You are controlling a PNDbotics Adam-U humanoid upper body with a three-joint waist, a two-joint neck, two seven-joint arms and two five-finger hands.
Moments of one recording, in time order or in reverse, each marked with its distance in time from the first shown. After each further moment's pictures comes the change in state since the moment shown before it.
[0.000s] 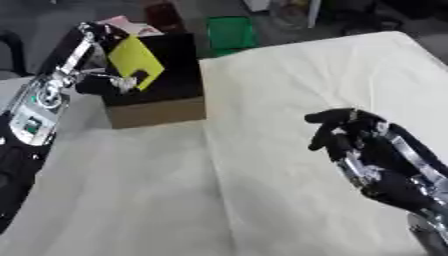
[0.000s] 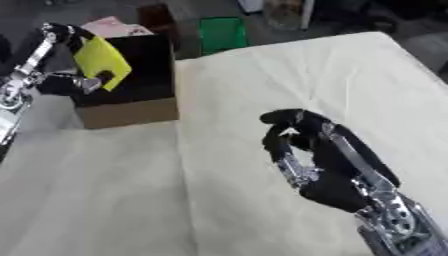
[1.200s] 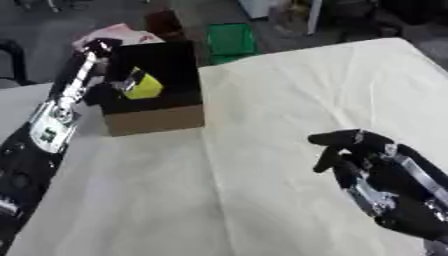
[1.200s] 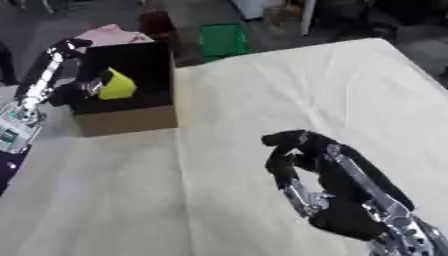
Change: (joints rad) left arm 0.008 0.026 0.033 0.086 0.055 0.010 0.036; right arm -0.014 0.010 0.026 -0.002 0.000 0.004 0.028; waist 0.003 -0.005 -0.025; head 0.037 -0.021
